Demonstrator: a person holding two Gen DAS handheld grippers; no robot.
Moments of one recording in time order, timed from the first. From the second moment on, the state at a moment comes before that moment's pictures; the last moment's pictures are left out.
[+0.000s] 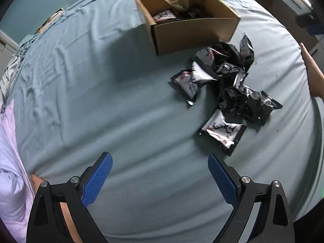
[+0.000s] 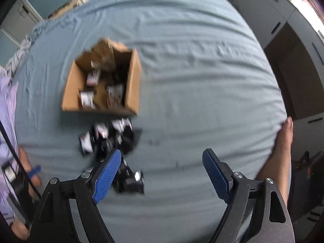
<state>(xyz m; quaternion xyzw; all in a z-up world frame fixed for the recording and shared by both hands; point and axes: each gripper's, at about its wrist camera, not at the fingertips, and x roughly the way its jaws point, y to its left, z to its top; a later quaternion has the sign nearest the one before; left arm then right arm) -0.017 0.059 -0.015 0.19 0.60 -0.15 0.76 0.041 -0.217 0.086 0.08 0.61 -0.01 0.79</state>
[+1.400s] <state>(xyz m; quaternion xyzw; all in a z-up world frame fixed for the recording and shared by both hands) 0.003 -0.032 -0.092 0.20 0.69 -0.20 0.66 0.041 -0.246 0.041 0.10 0.67 0.04 0.73</state>
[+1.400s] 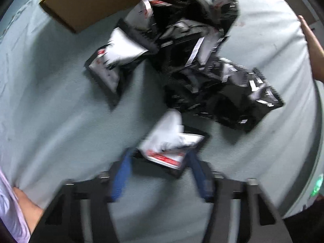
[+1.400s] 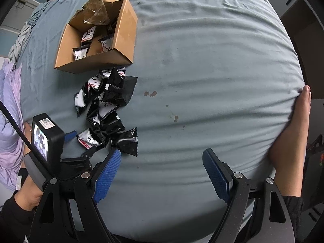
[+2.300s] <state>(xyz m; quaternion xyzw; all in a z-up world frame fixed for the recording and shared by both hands) 0.046 0.016 0.028 0.02 0.61 -0.20 0.76 0.047 -0.246 0.029 0.10 0.68 0.02 0.72</state>
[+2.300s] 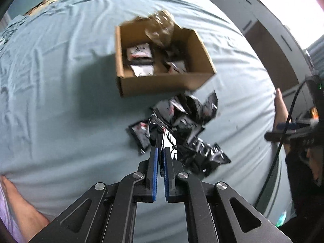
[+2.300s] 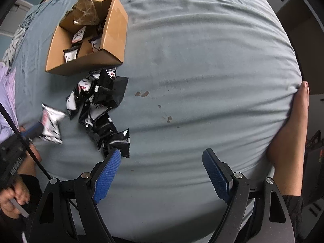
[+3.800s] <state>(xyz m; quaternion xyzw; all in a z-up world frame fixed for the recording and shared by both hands) 0.084 0.069 0.006 0.00 0.60 -0.11 0.79 0.062 -0.105 -0.103 -0.13 0.70 0.16 0.69</state>
